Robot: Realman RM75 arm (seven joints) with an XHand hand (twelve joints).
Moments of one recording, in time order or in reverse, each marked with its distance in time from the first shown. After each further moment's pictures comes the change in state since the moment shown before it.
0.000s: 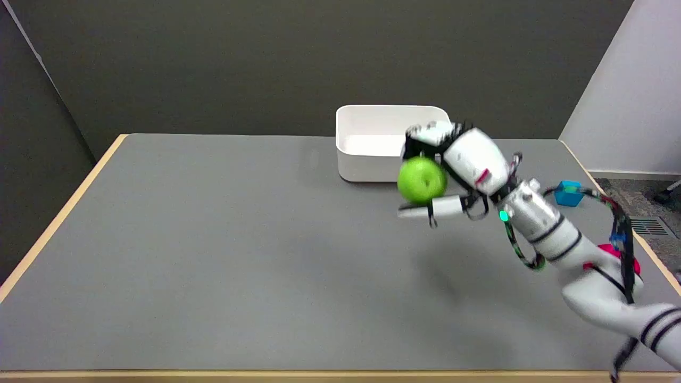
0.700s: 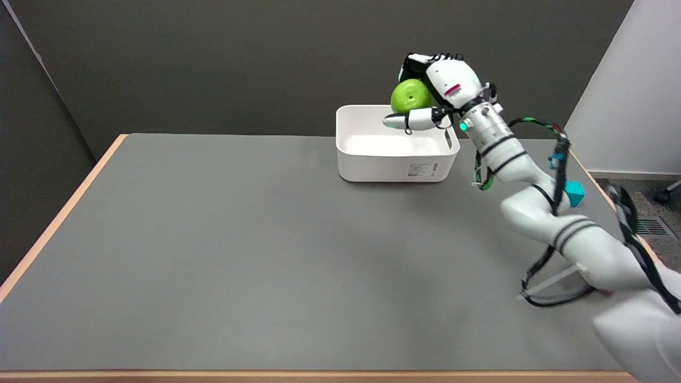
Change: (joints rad) arm 0.597 -0.127 -0.183 -0.415 0.120 -0.276 -0.132
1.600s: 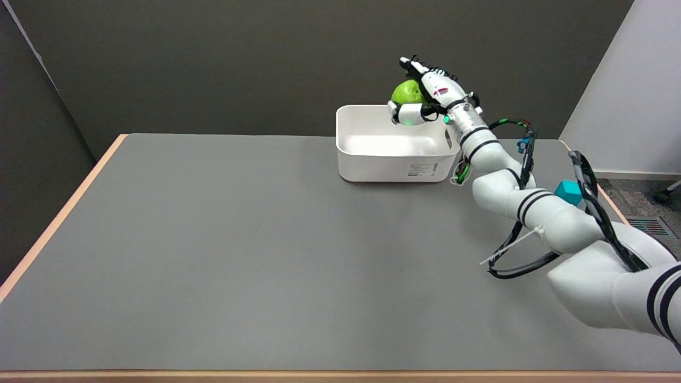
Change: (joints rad) arm 0.276 -0.114 -0.165 -0.410 0.248 -0.147 -0.030
